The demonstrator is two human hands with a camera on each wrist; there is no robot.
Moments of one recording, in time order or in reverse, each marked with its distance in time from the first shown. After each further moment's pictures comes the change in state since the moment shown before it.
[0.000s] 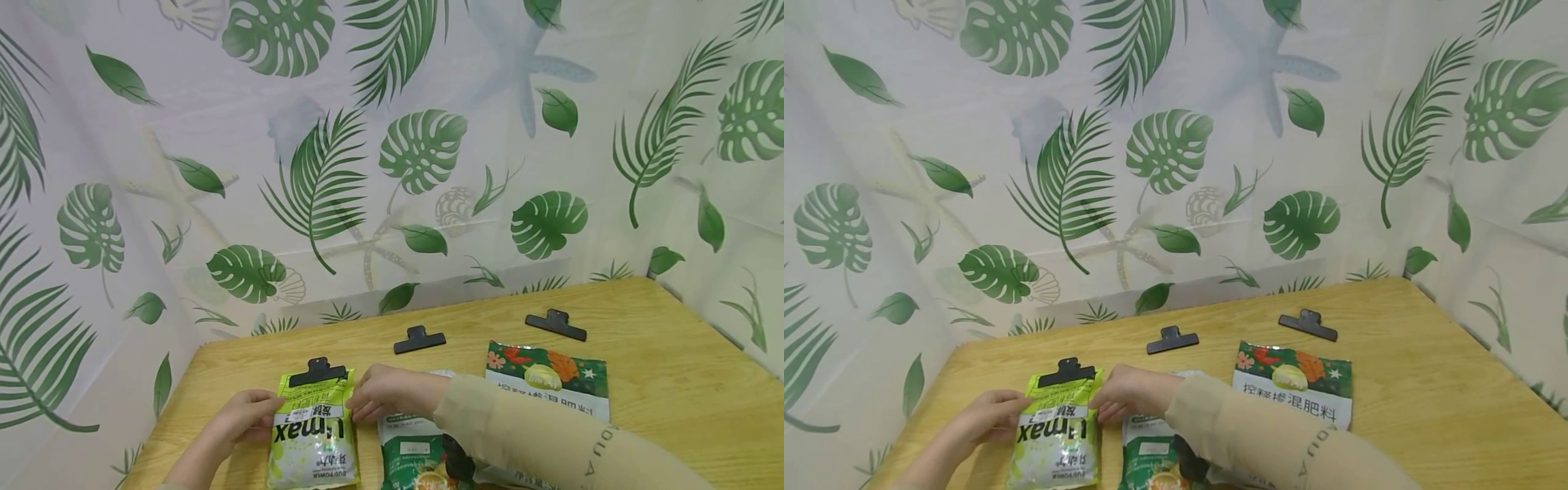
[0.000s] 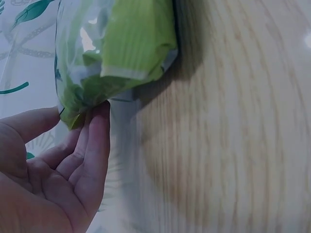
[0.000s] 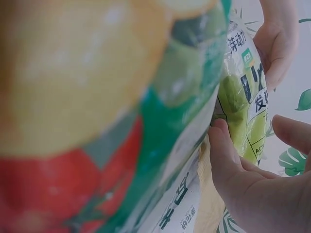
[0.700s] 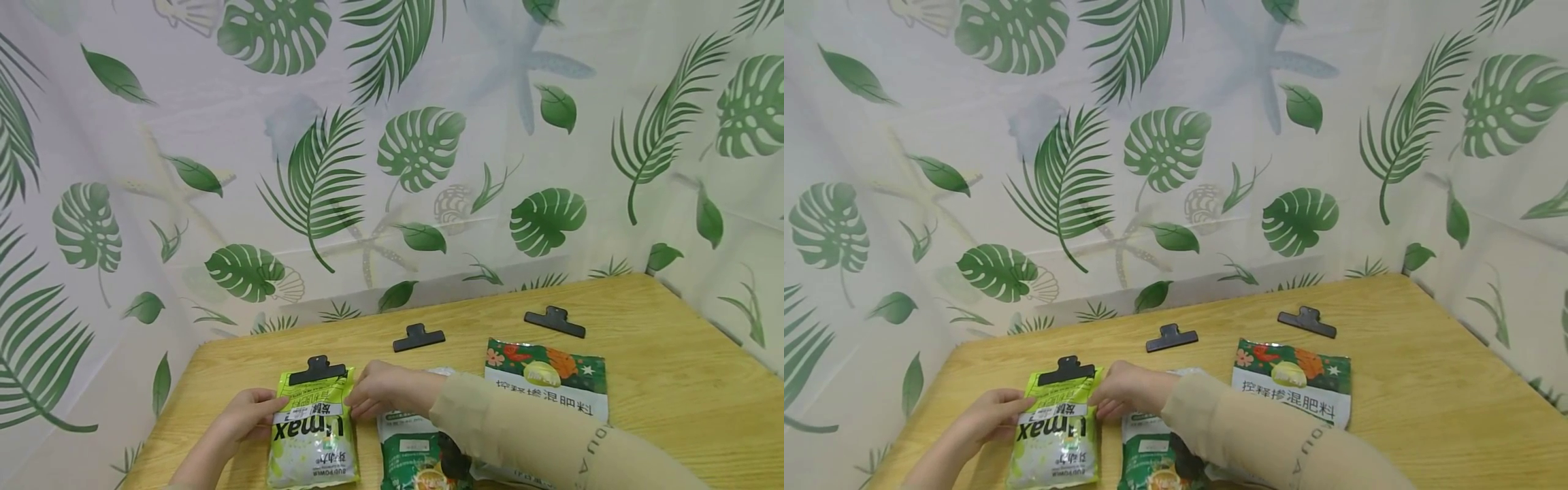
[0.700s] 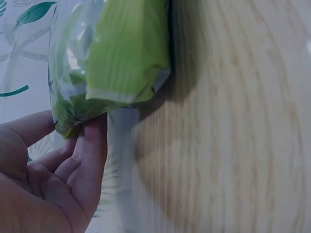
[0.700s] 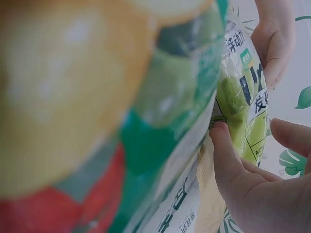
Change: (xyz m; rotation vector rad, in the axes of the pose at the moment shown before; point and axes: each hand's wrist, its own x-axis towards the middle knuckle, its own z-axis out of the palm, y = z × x) left_hand 0.000 0.001 0.006 -0.007 -0.017 0.010; right_hand 0.002 -0.001 0.002 0.015 0.038 0.004
